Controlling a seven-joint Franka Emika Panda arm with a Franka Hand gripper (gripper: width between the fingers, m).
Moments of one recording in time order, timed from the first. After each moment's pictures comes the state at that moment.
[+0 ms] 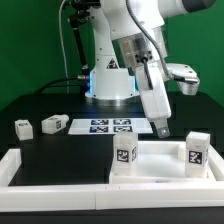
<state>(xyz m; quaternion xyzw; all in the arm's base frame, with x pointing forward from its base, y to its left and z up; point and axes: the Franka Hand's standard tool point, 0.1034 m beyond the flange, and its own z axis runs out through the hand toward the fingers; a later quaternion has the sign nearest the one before) 0.554 0.060 0.081 -0.67 0.73 0.09 0.10</state>
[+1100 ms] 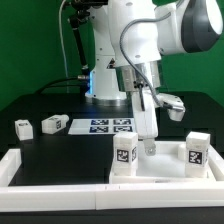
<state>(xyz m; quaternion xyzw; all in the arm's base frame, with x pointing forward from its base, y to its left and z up) 0.496 0.056 0.015 -0.66 0.74 0.03 0.09</state>
